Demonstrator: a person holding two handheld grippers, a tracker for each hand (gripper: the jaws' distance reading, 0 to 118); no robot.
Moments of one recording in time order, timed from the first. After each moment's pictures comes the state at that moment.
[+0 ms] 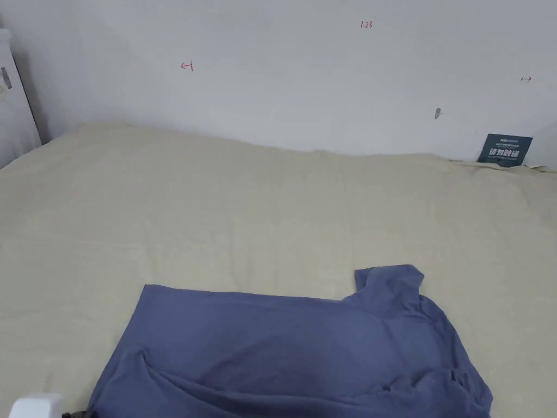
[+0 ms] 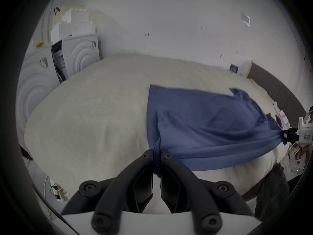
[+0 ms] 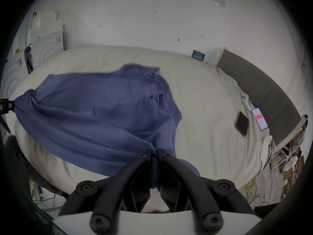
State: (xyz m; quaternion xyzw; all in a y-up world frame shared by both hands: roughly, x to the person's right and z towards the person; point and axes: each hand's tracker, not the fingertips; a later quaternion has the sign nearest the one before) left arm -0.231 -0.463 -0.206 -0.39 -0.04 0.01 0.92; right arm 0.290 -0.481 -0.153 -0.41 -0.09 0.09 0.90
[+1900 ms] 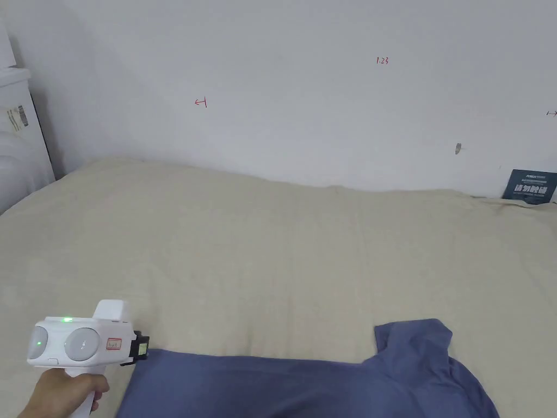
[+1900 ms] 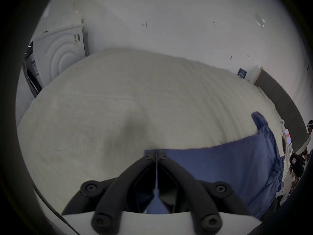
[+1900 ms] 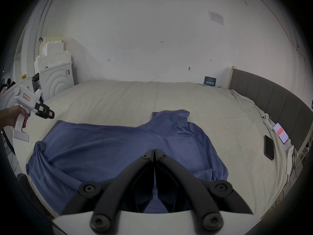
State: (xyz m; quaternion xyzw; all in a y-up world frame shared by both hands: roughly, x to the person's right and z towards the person) left arm -0.229 -0.454 -0.475 -0.43 -0.06 0.03 0.90; right arm 0.219 -0.451 -0.260 -0.26 -0.03 0.02 0.97
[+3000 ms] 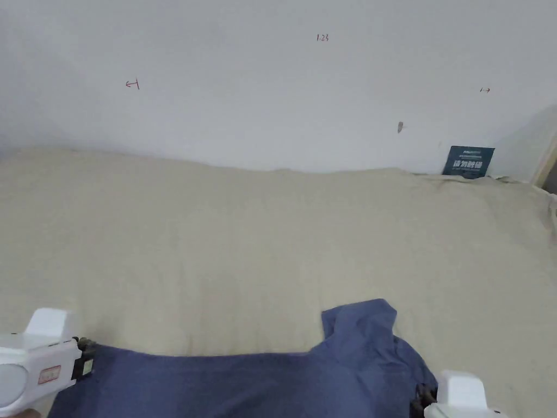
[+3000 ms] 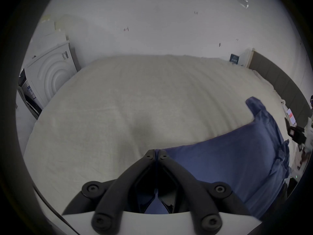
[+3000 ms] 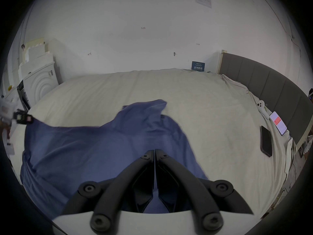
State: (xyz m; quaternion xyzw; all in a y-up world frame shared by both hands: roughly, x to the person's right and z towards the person) left arm -0.182 -0.405 -0.437 -0.37 -0.09 -0.03 0.92; right arm 0.319 -0.454 -0.328 -0.32 -0.08 -0.01 0.94
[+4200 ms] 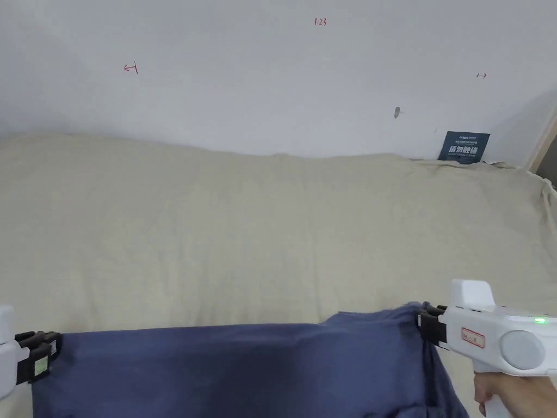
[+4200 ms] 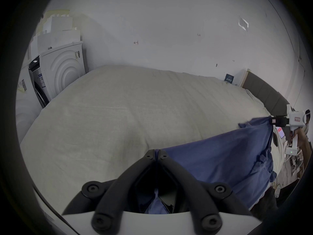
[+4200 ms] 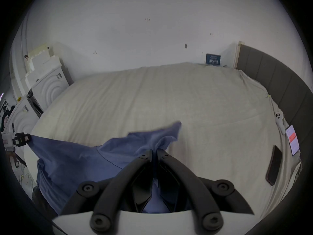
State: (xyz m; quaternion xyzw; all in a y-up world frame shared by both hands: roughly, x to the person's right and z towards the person) left arm -0.221 -0.382 -0.362 -0.34 -0.09 0.03 0.94; right arm 0.373 -0.390 -0.355 -0.34 0.01 -0.03 0.94
